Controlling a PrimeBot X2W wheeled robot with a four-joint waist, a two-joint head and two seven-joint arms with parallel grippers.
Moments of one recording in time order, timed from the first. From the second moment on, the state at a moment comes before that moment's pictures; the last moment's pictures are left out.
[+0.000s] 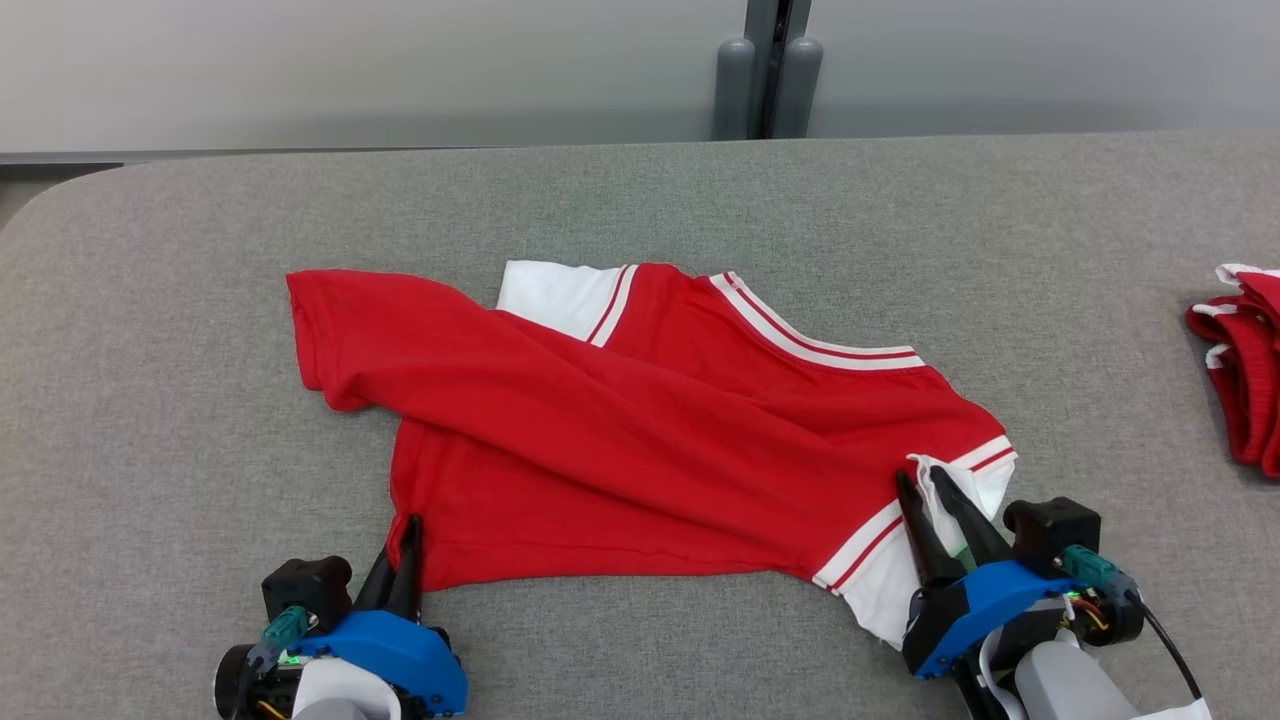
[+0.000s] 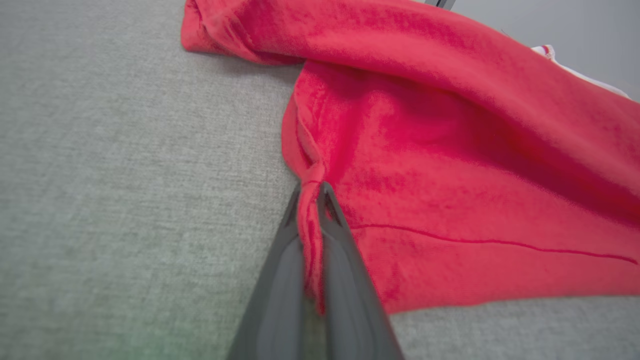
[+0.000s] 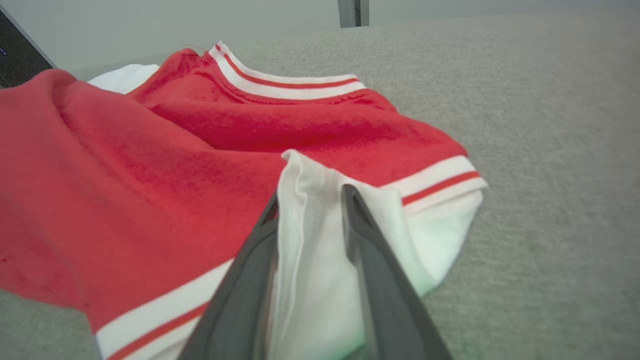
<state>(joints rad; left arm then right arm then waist) -0.25 0.08 -0.19 0.76 -0.34 -0.13 -0.27 -0.32 -0.05 0.10 0.70 0.19 0.13 -0.26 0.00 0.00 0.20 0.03</state>
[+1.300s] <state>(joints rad) -0.58 0.39 -0.23 -0.01 -0.51 -0.11 -0.05 -0.63 -0.09 -0.14 0.06 0.64 0.13 -0.16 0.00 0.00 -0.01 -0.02</state>
